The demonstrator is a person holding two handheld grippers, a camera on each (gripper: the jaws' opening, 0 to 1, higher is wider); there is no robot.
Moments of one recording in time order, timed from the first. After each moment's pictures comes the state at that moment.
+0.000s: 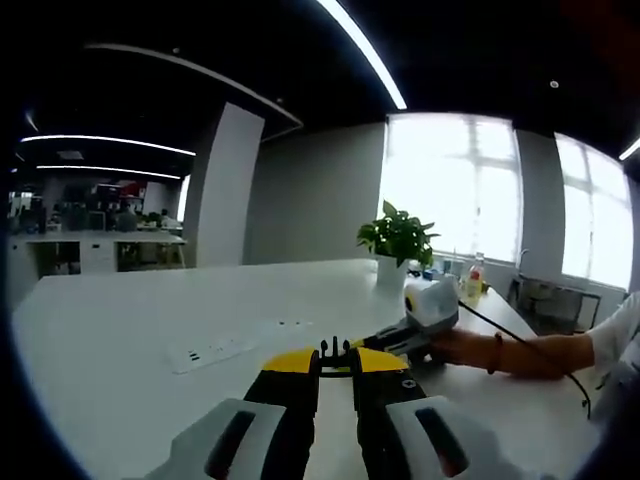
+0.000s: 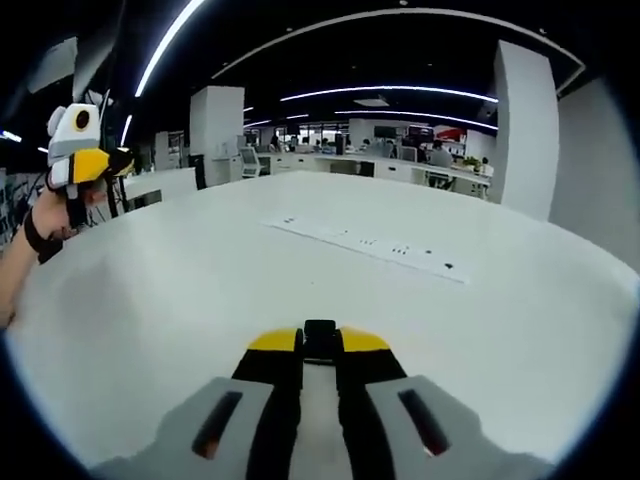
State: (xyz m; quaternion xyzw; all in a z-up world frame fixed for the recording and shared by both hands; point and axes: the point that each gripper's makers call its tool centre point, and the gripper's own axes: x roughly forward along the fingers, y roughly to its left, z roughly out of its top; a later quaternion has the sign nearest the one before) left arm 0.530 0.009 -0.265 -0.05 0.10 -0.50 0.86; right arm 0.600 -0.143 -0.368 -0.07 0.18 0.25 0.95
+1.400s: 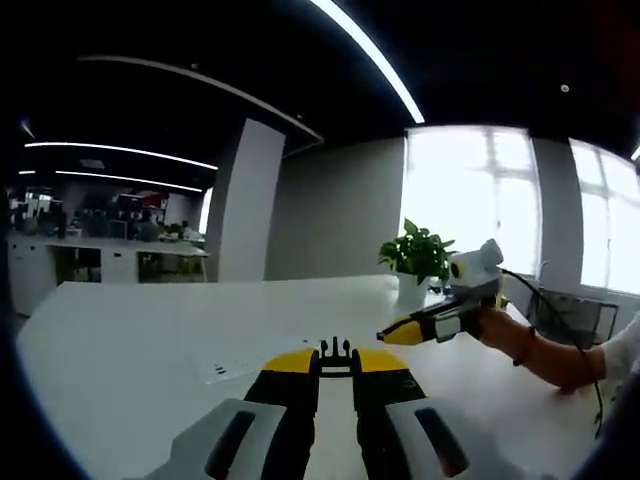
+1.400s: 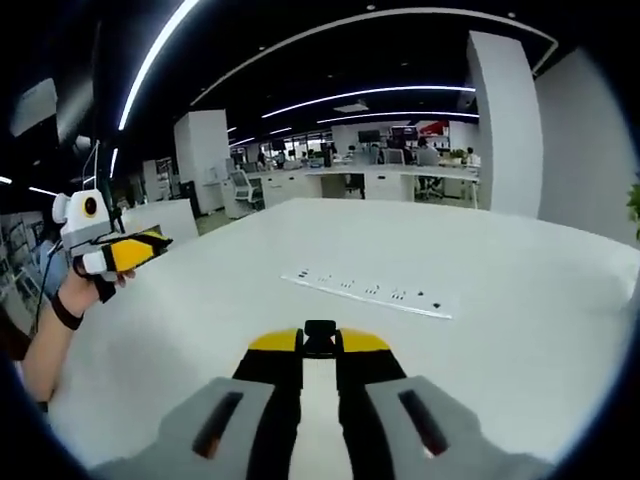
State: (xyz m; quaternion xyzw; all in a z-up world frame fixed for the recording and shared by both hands) left arm 0.537 0.025 -0.242 -0.07 0.08 -0.46 0.88; right arm 0.570 -0.131 -0.279 -0.02 0.18 0.26 0.95
